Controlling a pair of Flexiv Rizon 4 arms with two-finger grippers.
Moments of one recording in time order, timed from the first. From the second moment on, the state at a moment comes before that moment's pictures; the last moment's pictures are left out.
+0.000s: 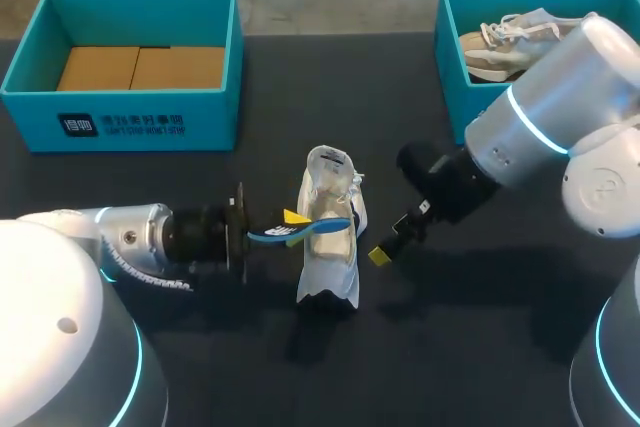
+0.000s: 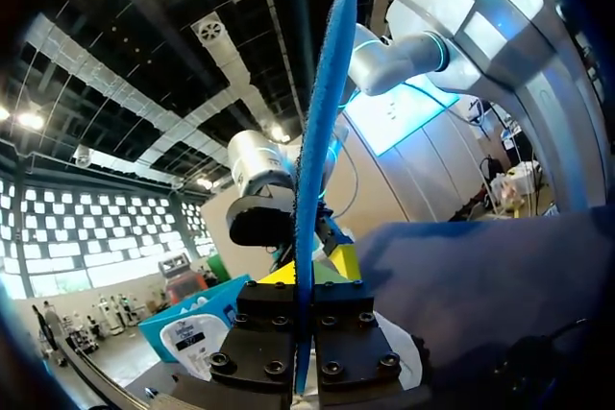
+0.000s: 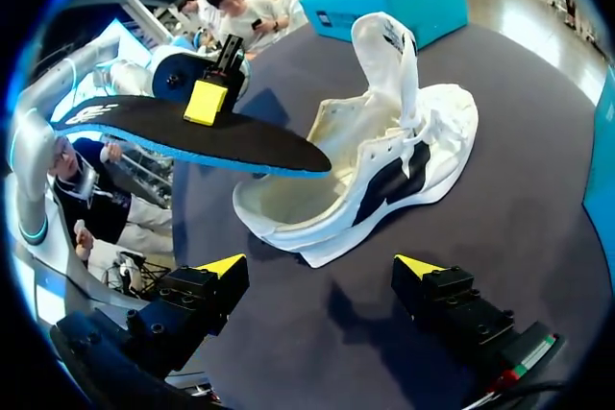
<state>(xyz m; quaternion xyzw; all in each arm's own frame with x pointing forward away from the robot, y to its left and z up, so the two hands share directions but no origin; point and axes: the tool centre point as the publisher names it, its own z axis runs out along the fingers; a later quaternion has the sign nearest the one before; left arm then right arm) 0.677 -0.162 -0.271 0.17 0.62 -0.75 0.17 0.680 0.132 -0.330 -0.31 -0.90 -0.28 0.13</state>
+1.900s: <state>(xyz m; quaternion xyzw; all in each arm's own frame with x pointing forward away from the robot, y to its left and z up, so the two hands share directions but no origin) 0.695 -0.179 -0.302 0.22 0.67 -0.69 0.16 0.683 0.122 -0.347 -0.32 -0.90 -0.27 0.13</state>
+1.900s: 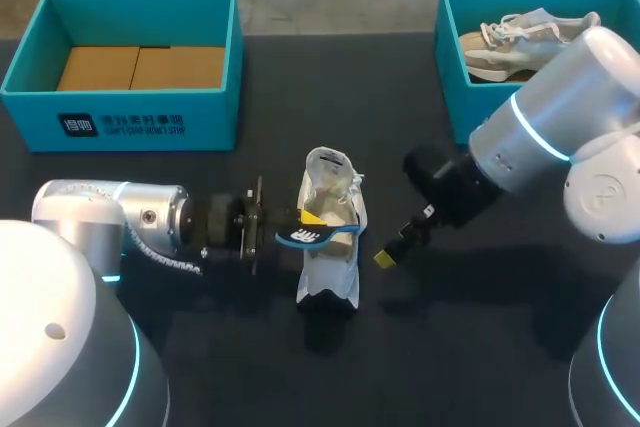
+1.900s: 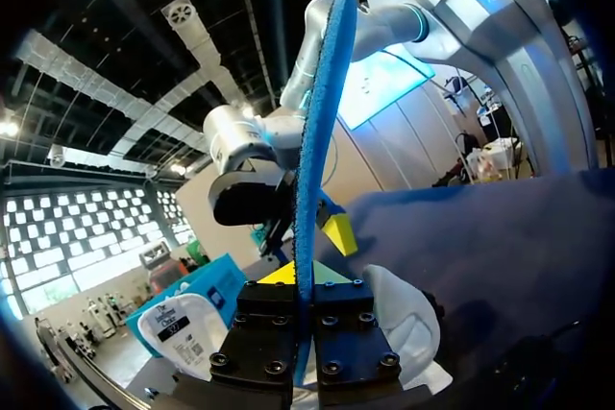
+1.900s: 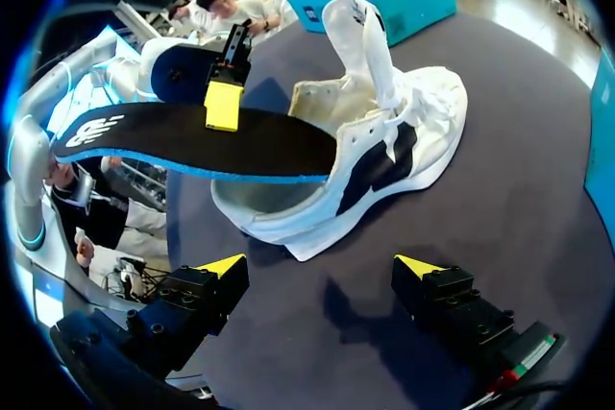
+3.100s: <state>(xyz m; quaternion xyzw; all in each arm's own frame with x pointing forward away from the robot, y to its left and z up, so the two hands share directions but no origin) 0.718 -0.184 -0.339 0.23 0.70 -0.66 0.16 0.679 0.124 -0.351 -0.32 -0.90 -0.27 0.14</state>
